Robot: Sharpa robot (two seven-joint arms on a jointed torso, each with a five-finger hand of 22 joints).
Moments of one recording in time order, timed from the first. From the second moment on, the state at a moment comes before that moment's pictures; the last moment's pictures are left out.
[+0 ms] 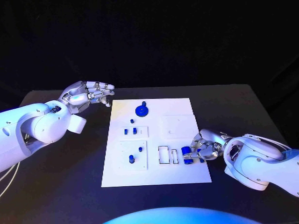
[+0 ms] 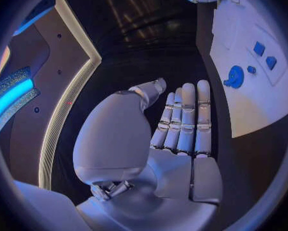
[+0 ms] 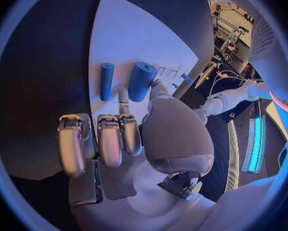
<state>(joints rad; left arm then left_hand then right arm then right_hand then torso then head) 1.21 -0.93 -0.02 1.46 -0.13 -0.04 0.29 1.38 -0.21 0.58 0.06 0.06 0.86 0.20 0.24 0.30 0.91 0.14 0.48 0.19 0.94 0.07 1.06 0.46 0.17 0.84 0.17 0.83 0.69 1.11 -1.14 -0.21 1.93 -1.33 -0.36 -0.51 1.20 -0.11 -0.12 0.30 0.18 0.98 0.09 0.35 0.48 1.46 0.02 1.52 1.31 1.47 -0.05 1.53 1.31 0.02 1.47 0.05 1.53 1.31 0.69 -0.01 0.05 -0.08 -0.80</state>
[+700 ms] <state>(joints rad) 1.21 -0.93 -0.02 1.46 -0.13 -0.04 0.29 1.38 -0.20 0.57 0.06 0.06 0.86 0.20 0.24 0.30 0.91 0.14 0.48 0.19 0.94 0.07 1.06 0.46 0.17 0.85 0.17 0.82 0.69 1.09 -1.10 -0.20 1.91 -1.37 -0.37 -0.52 1.27 -0.08 -0.09 0.29 0.27 1.01 0.07 0.38 0.49 1.47 0.01 1.52 1.31 1.47 -0.06 1.53 1.31 0.02 1.47 0.05 1.54 1.31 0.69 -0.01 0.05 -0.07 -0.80</state>
